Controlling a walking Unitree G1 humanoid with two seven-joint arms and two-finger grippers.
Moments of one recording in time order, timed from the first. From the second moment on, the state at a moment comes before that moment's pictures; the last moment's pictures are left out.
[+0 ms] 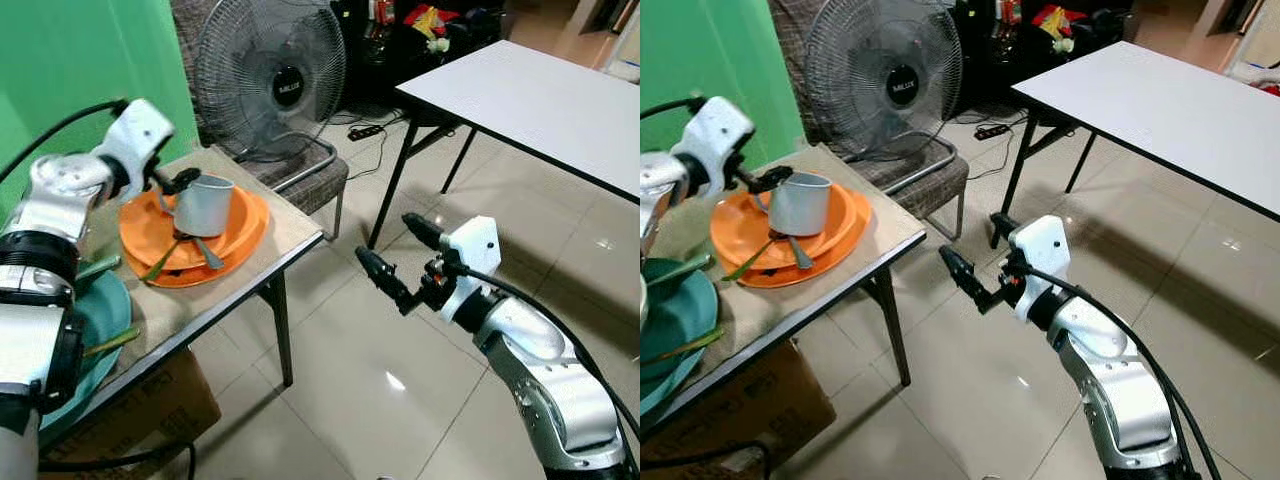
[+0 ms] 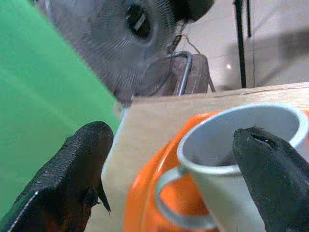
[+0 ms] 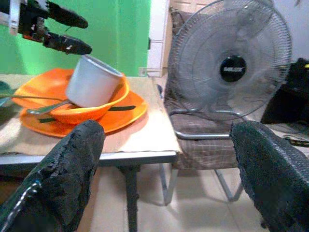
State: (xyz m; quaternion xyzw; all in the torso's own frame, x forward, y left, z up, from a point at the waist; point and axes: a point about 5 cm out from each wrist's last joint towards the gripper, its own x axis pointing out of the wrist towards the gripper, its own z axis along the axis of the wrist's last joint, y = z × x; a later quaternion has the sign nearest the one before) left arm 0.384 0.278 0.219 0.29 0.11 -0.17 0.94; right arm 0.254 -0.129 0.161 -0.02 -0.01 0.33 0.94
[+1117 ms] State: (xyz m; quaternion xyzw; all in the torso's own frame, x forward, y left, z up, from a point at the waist) left arm 0.359 0.283 0.189 0.18 0.17 -0.34 0.91; right arm 0.242 -0.123 0.158 -0.01 0.00 0.38 0.93
